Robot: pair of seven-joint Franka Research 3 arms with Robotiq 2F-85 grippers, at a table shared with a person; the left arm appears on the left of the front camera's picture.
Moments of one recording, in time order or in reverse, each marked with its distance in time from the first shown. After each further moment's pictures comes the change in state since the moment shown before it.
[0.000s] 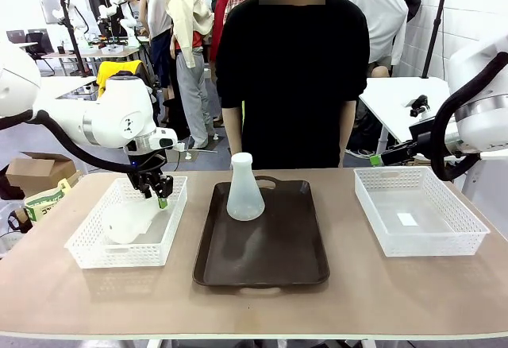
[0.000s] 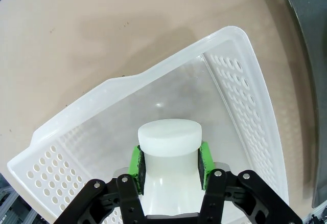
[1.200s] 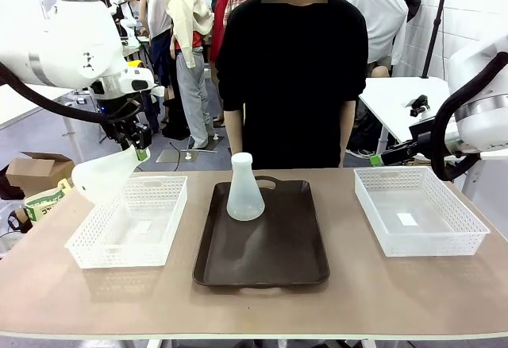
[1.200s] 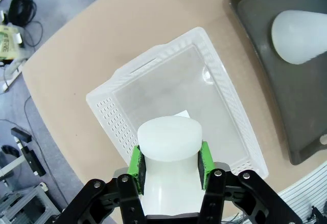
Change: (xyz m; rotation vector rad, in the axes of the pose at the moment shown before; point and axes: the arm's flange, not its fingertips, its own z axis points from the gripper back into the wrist) left arm -0.046 -0.008 0.167 0.076 -0.145 -0.011; right arm 0.000 0.000 0.000 0.000 0.000 0.000
